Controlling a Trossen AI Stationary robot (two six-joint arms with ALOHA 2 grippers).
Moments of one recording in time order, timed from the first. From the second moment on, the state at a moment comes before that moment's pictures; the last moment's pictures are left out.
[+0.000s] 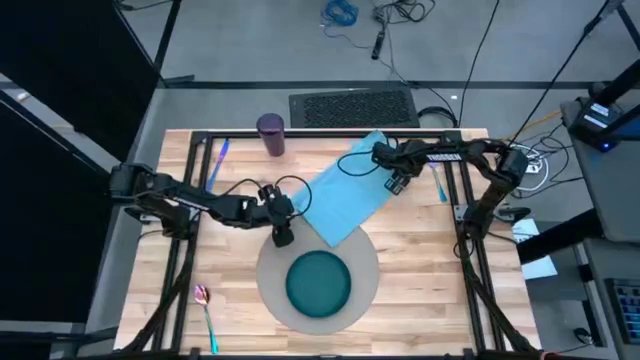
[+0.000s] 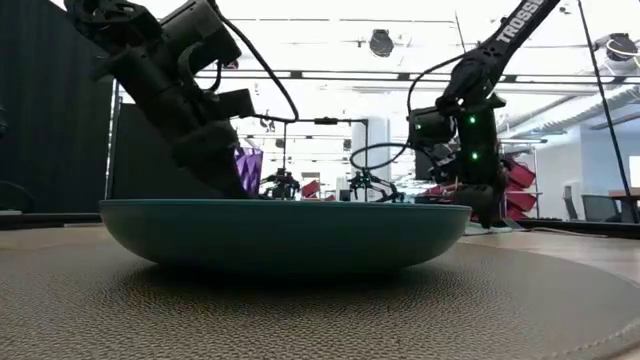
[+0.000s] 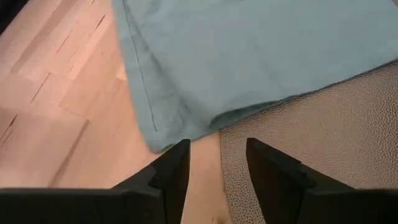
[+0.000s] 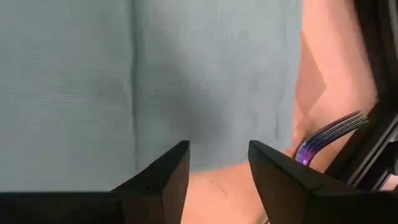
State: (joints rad) left arm -0.04 1.49 0.64 -0.07 -0.37 -0.23; right arm -0.57 1.68 0.92 -0.79 0.44 0.17
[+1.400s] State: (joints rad) left arm -0.04 1.49 0.64 -0.03 -0.37 -0.22; right arm -0.04 1.75 0.92 -0.20 0.07 0.34
